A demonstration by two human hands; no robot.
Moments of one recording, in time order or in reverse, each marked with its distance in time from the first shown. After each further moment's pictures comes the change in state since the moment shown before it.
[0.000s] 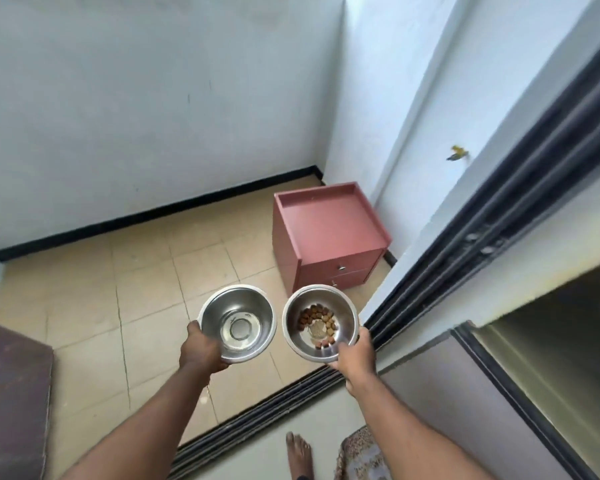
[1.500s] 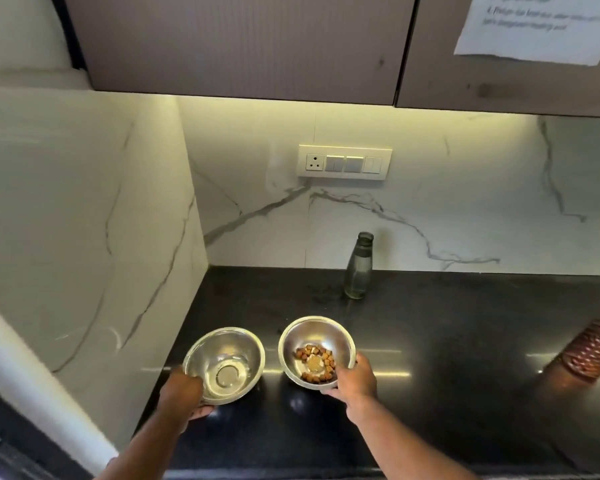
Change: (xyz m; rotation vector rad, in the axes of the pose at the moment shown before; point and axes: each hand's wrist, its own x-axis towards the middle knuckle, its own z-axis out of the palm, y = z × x) left_hand -0.360 0.197 0.455 0.426 -0.823 0.512; right_hand -0.073 0.033 -0.565 0.628 0.880 0.061
